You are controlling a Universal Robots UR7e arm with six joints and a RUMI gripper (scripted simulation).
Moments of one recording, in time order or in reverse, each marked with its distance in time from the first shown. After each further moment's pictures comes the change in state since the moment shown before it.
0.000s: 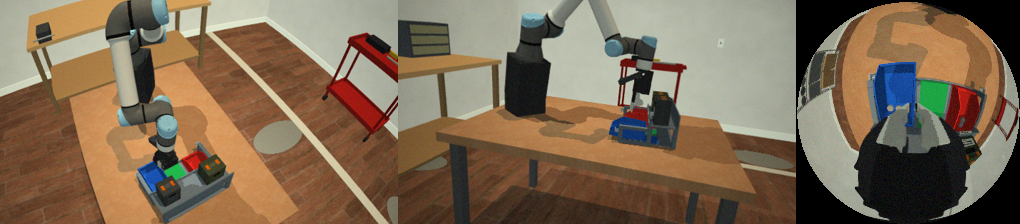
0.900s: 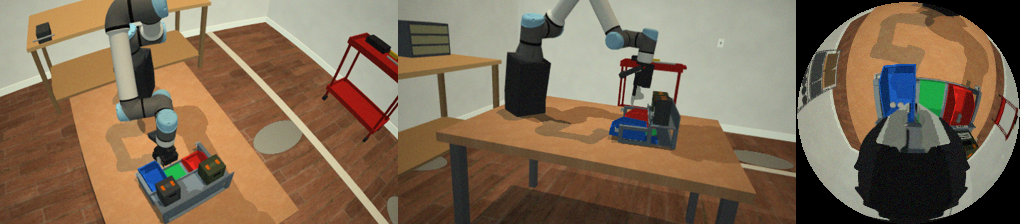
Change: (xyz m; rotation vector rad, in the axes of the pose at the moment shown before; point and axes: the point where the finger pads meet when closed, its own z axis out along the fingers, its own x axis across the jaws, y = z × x) arm -0.002 -0.003 -0.032 0.000 0.000 0.000
